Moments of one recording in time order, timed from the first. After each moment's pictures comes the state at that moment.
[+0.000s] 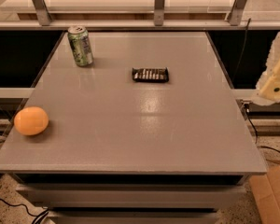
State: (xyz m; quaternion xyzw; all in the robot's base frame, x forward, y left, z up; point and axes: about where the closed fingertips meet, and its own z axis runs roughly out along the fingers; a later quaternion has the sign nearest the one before) arm 0.415 -0.181 1.065 -0.61 0.74 -0.11 0.25
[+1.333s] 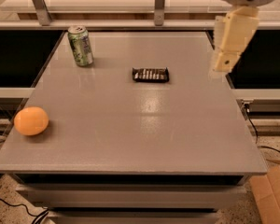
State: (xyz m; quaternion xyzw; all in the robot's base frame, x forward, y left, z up) arm 0.479 -0.116 1.059 -0.73 0.63 -0.09 0.25
